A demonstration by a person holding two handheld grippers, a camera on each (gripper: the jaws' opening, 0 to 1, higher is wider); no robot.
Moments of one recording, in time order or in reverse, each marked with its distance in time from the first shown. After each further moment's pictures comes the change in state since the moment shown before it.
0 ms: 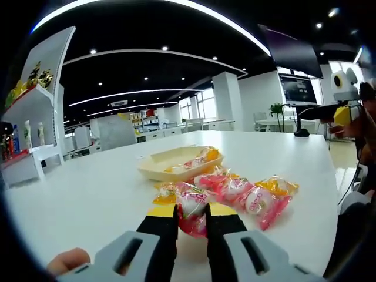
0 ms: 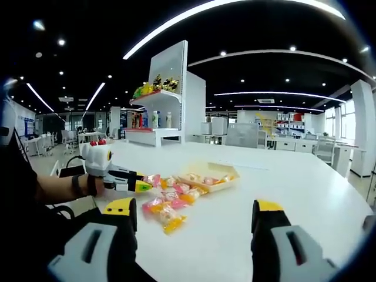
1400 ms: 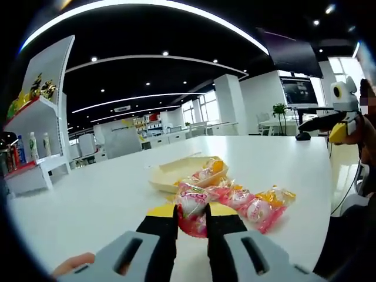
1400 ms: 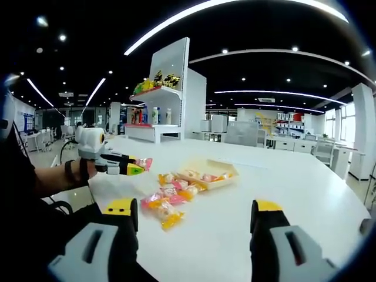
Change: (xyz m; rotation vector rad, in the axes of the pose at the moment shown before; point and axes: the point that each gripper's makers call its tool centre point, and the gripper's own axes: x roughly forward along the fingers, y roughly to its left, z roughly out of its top) left arm -0.018 0.013 0.029 0.034 -0.021 0.029; right arm -0.002 0.001 -0.002 -0.023 0.018 -0.008
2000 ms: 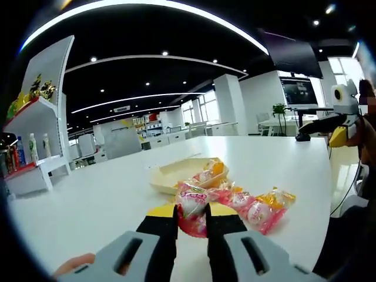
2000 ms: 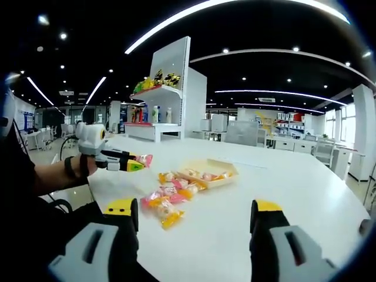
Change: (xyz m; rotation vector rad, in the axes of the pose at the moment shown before) left arm -0.001 0.001 0.005 0.005 0.000 -0.004; right arm -0.002 0.003 -0.002 -0.007 0.007 -0.001
